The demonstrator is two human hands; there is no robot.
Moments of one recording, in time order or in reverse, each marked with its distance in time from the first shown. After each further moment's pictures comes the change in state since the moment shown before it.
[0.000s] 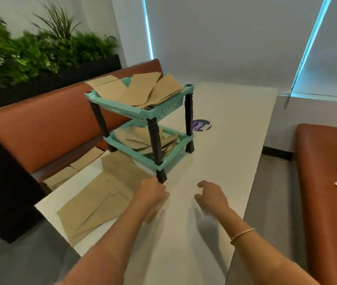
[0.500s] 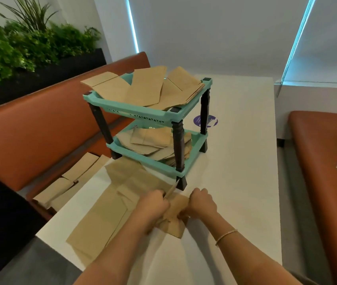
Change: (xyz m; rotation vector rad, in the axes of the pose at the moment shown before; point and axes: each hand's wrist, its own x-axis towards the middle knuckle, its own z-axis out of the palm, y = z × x) left_hand 0.050 -0.070 -0.017 0.053 -0.217 0.178; right_hand 0.033 -0.088 0.079 -0.106 -0.149 0.239
